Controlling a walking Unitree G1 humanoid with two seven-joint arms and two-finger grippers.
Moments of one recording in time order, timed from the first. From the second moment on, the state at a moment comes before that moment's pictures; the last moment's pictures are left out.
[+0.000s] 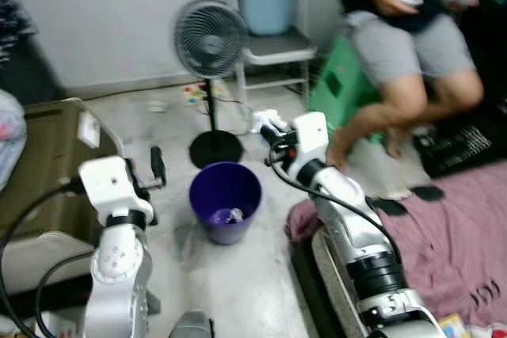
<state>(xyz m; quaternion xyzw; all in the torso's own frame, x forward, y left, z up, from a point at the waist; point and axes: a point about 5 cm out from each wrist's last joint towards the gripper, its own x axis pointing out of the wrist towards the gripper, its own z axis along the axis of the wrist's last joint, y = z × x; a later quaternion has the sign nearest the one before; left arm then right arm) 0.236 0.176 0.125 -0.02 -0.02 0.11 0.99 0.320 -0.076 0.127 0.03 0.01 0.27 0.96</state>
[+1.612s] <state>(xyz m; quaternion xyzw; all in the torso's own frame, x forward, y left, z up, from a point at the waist) 0.213 0.180 0.123 -0.04 -0.03 0.07 1.00 0.306 -0.122 0.121 0.04 0.01 0.16 0.99</state>
